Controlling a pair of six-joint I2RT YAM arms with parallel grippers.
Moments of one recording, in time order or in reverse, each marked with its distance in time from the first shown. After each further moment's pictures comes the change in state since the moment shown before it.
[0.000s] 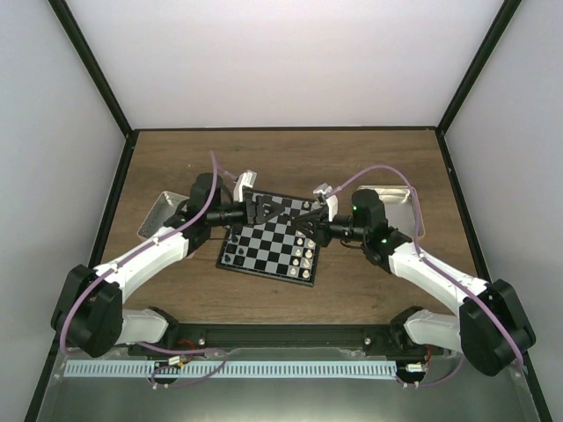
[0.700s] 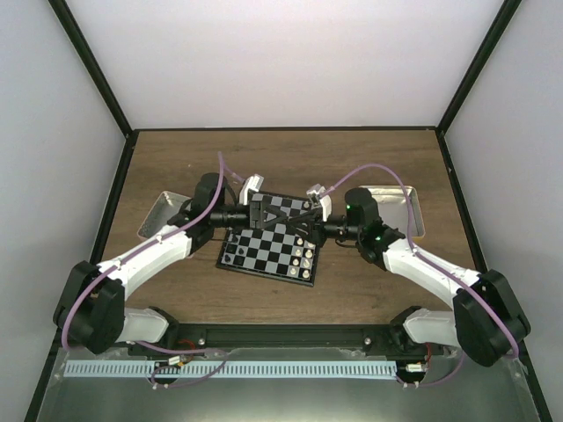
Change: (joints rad) left arm -0.022 0.024 0.012 0.008 0.100 0.013; right arm 0.033 0.058 0.024 0.019 -0.015 -0.006
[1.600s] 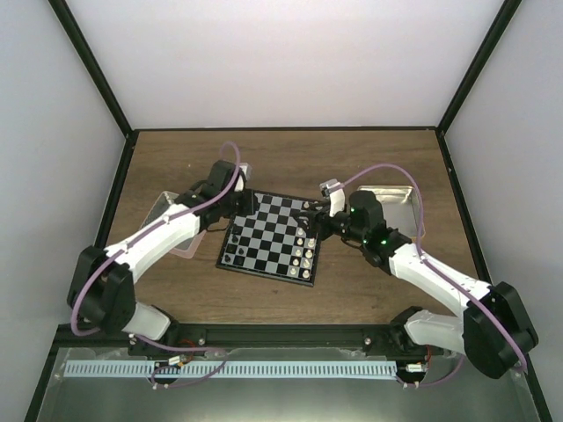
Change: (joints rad) left arm -0.002 0.095 0.247 -0.494 -0.673 0.290; right arm 0.004 -0.069 -0.008 -0.074 0.327 0.011
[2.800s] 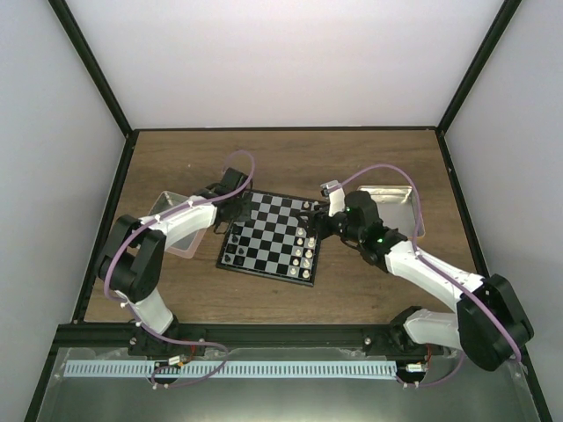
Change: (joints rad) left arm 0.038 0.270 0.020 -0.048 -0.292 0.028; right arm 0.000 0.037 -0.003 -0.024 0.115 0.000
